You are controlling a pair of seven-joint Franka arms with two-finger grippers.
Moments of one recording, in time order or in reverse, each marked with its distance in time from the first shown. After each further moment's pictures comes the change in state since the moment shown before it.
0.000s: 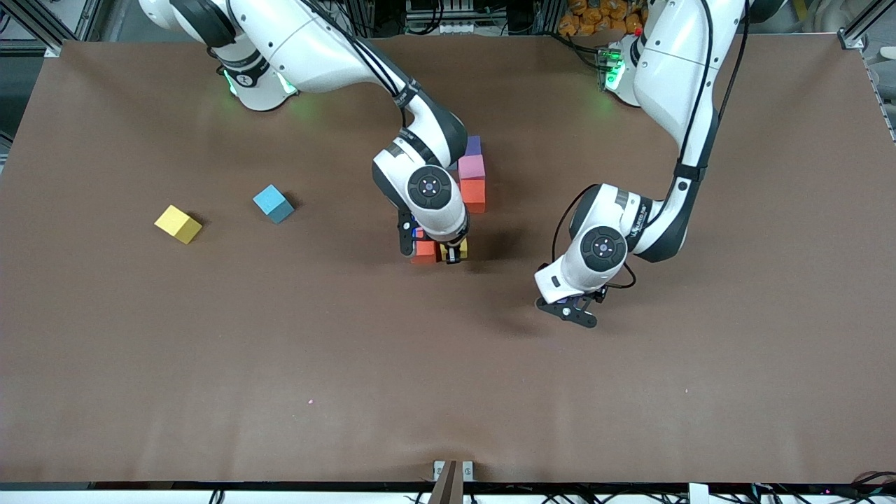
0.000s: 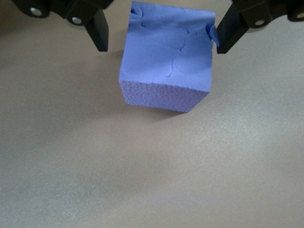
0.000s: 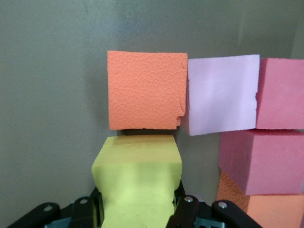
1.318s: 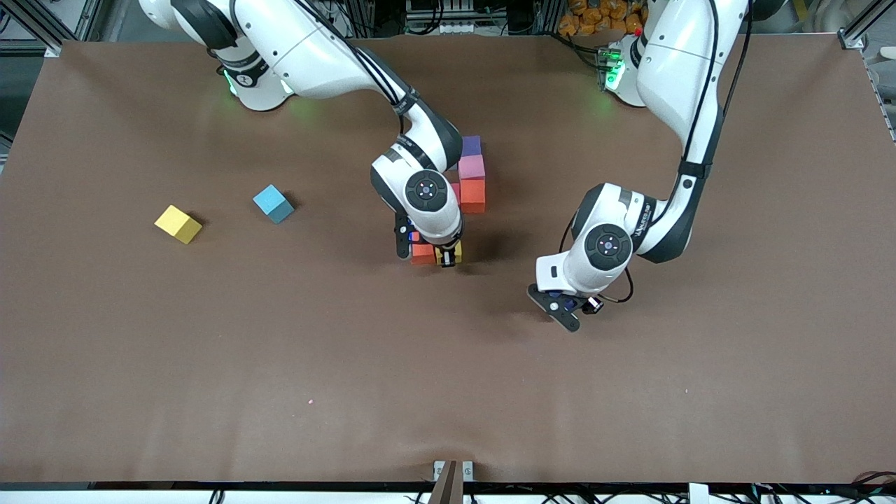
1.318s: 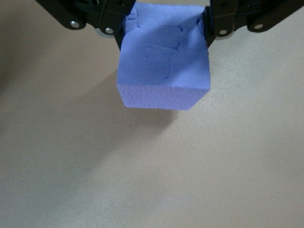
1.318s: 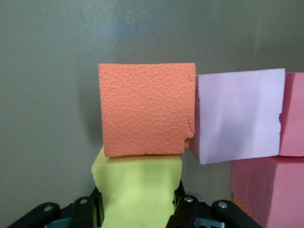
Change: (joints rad) left arm 0.002 -0.023 0.001 0.029 0.000 -0.008 0.424; right arm 0.002 0.007 -0.007 -0.058 -0.023 0.073 0.006
